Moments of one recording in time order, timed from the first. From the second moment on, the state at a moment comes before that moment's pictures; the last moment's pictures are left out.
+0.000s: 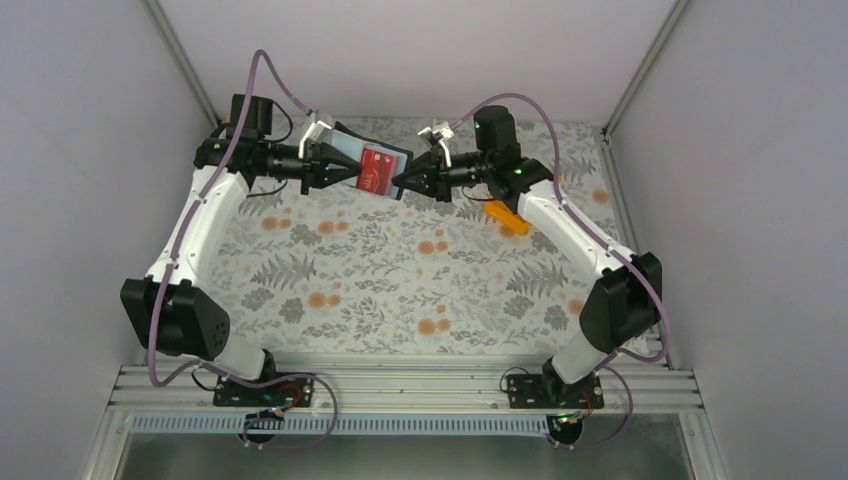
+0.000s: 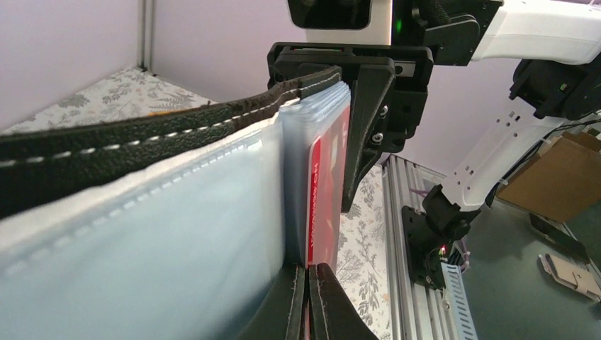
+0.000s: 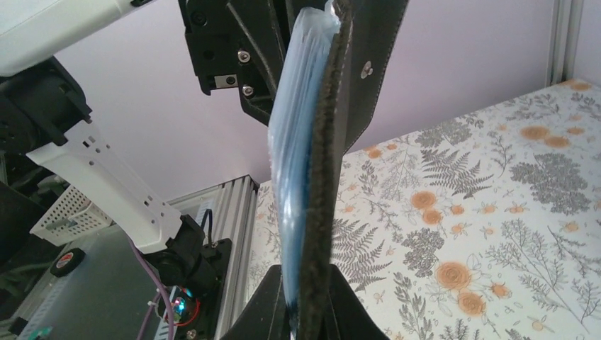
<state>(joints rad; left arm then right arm) -0.12 1.51 1.55 -0.87 1.27 0.46 0.49 1.62 1.46 -0.26 -1.09 -0.01</state>
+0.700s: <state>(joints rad) -0.12 1.51 1.55 -0.92 1.27 0.57 0.49 1.62 1.46 -0.29 -1.13 -0.04</state>
